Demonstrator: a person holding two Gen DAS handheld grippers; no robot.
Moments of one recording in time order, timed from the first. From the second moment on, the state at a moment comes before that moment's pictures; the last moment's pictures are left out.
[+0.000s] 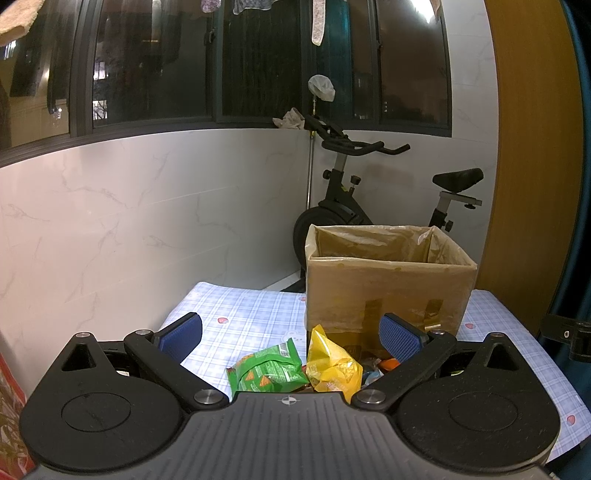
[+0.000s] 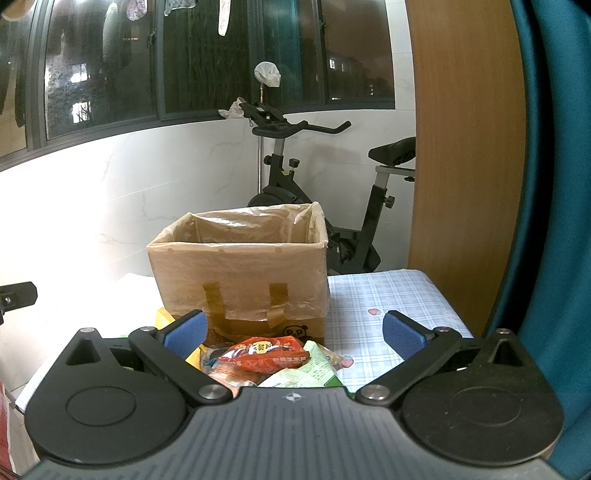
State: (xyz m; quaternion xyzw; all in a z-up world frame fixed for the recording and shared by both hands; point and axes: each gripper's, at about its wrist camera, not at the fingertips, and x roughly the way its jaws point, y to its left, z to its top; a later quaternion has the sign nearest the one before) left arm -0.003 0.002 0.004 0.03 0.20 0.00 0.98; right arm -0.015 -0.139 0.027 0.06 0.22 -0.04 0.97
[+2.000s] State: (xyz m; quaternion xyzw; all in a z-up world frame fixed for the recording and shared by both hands) left arm 0.034 0.010 -0.012 0.02 0.24 0.01 0.97; right arm 0.012 -0.150 0.013 0.06 0.24 -0.04 0.97
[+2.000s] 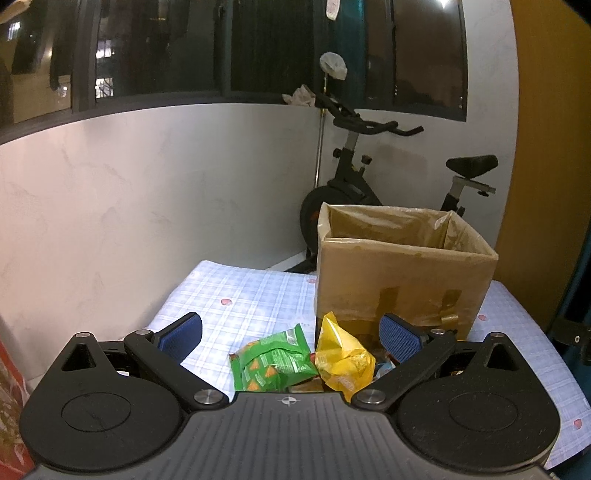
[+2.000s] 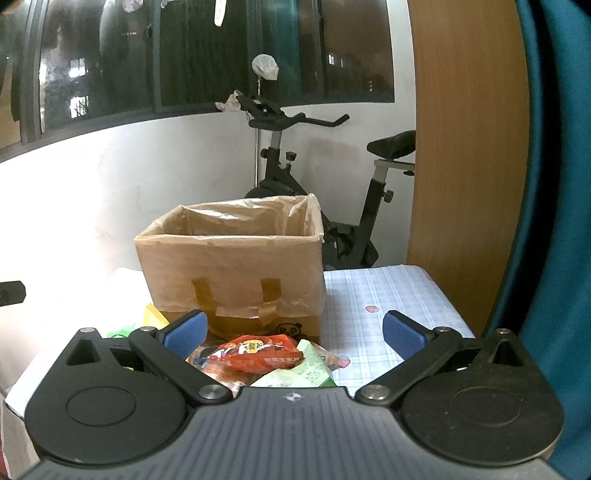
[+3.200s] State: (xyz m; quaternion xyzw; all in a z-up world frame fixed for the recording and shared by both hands) left arm 0.124 0.035 -0.097 0.01 0.30 -0.03 0.95; right arm 0.084 -0.179 -0.120 0.02 0.33 0.01 0.94
